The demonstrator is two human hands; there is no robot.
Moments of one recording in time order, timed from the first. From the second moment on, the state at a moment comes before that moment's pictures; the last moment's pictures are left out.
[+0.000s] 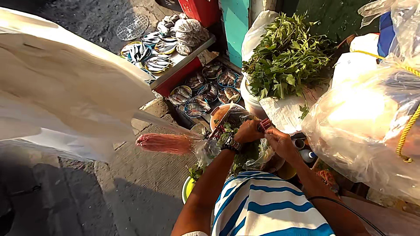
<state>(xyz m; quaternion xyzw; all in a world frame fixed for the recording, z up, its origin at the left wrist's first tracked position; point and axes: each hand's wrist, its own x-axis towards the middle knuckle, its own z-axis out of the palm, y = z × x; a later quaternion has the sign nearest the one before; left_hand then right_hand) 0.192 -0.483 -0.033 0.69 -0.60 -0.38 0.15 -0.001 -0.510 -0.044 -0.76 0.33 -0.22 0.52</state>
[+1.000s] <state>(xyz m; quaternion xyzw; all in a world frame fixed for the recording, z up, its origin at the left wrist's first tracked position) 0.194 -0.442 -0.029 0.37 -0.48 -0.66 0.44 -0.012 -0.523 -0.021 -0.85 0.05 -0.35 0.40</state>
